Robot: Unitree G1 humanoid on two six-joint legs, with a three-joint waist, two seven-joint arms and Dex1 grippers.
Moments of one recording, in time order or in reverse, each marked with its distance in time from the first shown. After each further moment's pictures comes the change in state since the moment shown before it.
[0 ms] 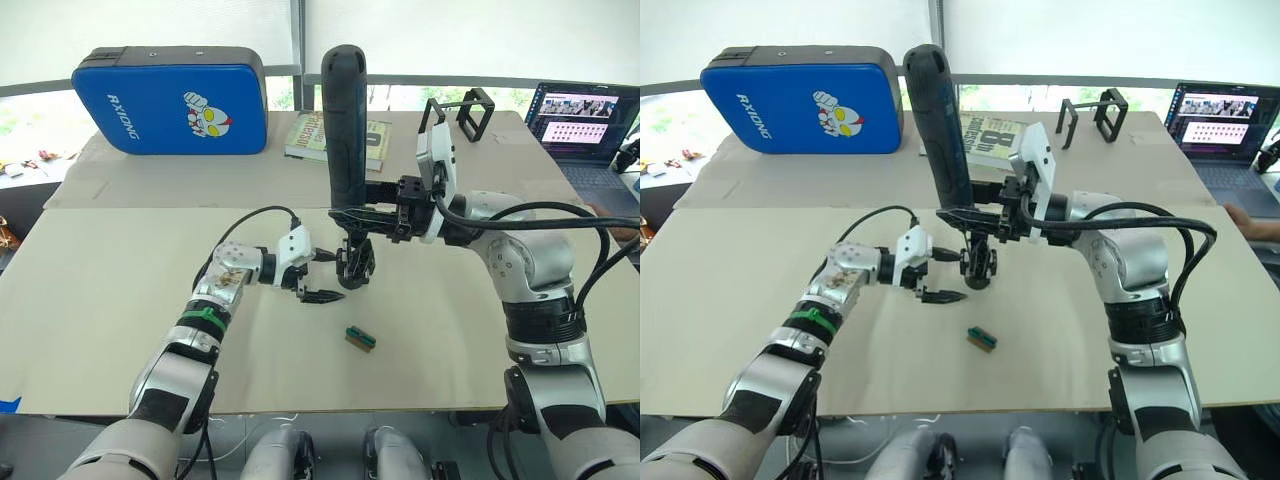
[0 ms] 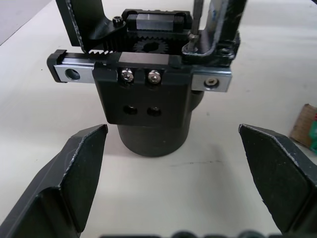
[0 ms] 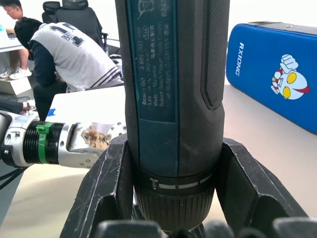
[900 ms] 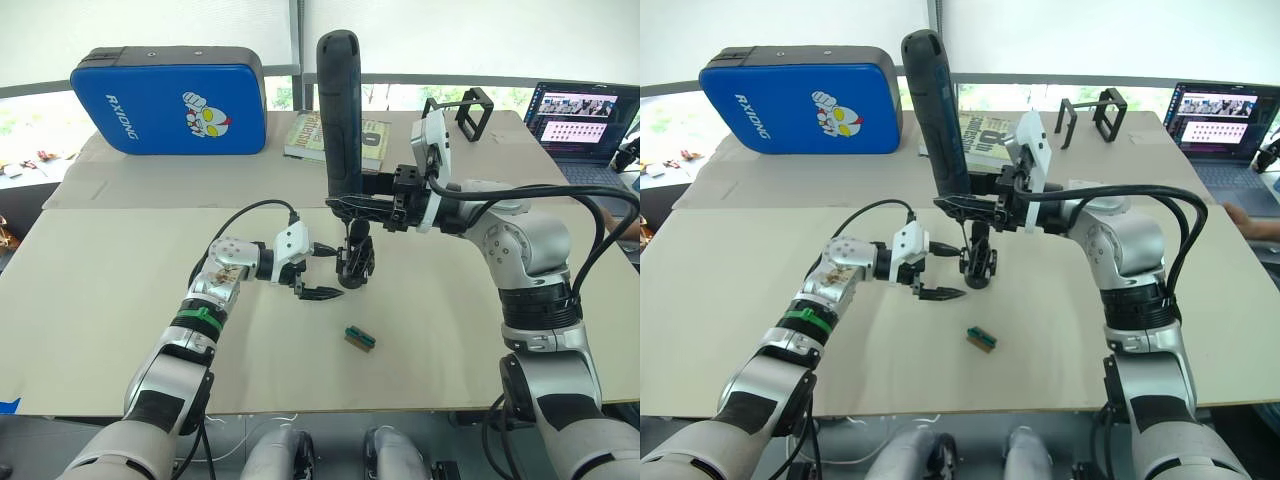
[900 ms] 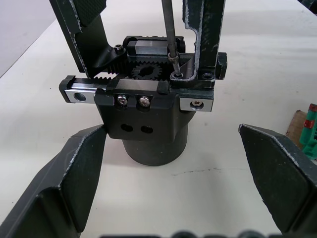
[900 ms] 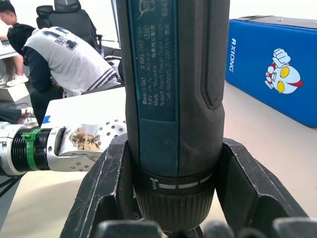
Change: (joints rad) left arm 0.039 0.050 0.000 -0.151 -0.026 0.043 -0.029; right arm -0.079 0.014 0.000 0.073 0.000 0.071 -0.020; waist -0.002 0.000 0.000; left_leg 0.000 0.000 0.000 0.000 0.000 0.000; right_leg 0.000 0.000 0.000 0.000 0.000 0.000
